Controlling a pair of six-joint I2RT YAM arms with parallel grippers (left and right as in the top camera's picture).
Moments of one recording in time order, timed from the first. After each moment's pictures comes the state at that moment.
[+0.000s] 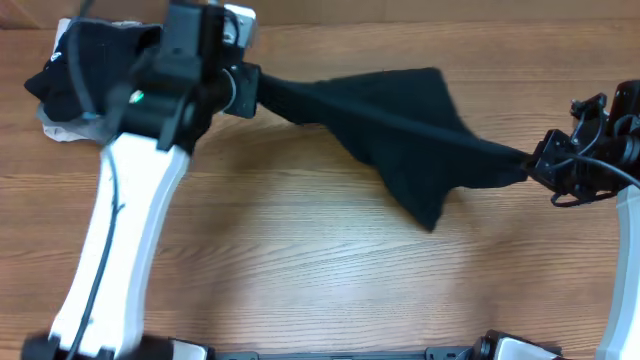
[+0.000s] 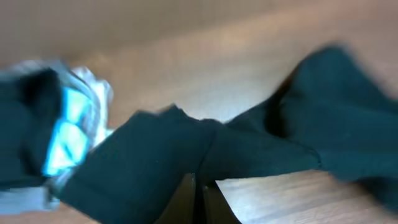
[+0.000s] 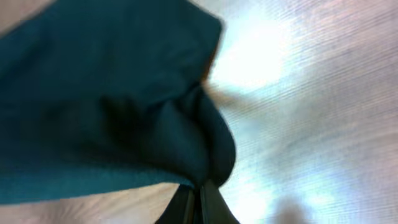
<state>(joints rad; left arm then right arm) -0.25 1.58 1.84 -1.04 -0.03 0.01 -0.30 1.39 1.50 -1.35 -0.30 0.20</state>
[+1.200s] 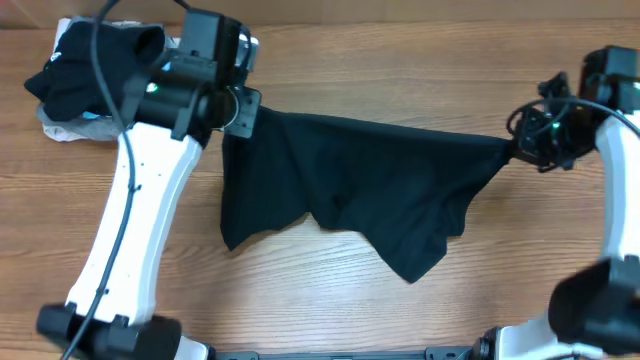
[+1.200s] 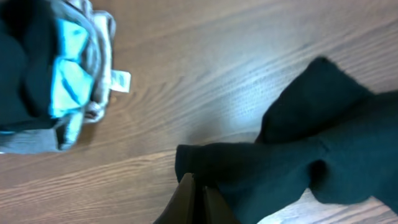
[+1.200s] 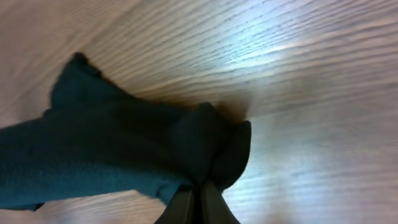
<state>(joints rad) -0.27 1.67 1.85 -1.24 -0.12 0.01 -0.25 1.73 1.63 -1.33 -0.33 0.08</state>
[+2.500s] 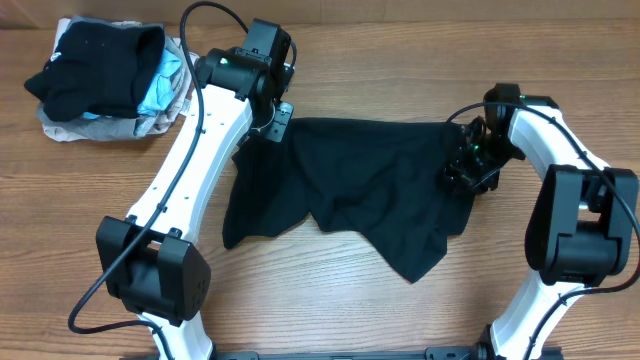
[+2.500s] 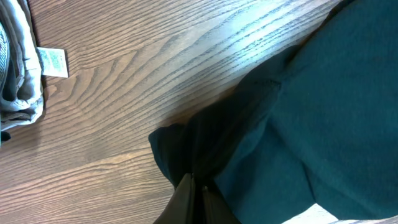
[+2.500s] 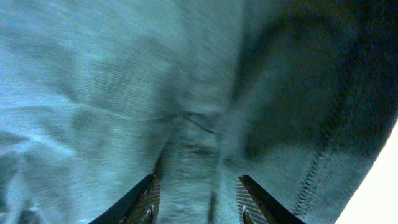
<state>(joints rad) -0.33 1.92 1.85 -1.23 -0.12 0.01 -0.08 2.04 1.41 -1.07 -0.33 0.26</state>
